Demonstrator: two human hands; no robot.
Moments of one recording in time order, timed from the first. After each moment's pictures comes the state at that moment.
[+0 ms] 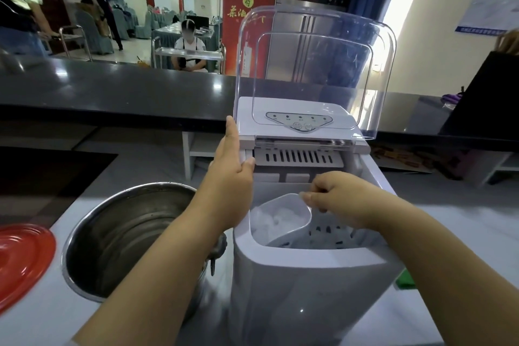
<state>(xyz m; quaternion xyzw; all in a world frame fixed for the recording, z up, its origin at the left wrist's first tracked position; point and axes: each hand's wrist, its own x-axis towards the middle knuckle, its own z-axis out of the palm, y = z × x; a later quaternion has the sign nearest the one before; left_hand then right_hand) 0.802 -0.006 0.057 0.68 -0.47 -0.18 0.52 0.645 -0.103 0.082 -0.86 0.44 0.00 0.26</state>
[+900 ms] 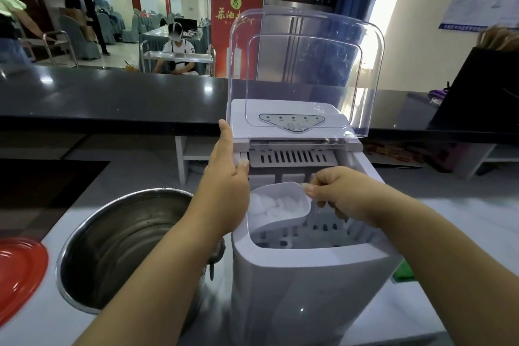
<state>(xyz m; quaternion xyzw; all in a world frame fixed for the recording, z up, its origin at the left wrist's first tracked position) 0.800 -0.005 0.056 0.68 -0.47 -0.18 0.53 0.638 -0.108 0.079 -0.81 0.46 -0.06 0.36</state>
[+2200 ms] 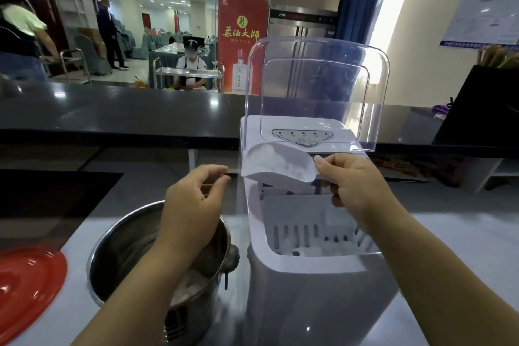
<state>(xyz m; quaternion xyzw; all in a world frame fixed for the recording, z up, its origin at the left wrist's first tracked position) 0.843 0.033 0.037 0.68 -0.46 -0.02 0.57 0.659 -0.086 0.088 -0.71 0.42 -0.37 0.43</state>
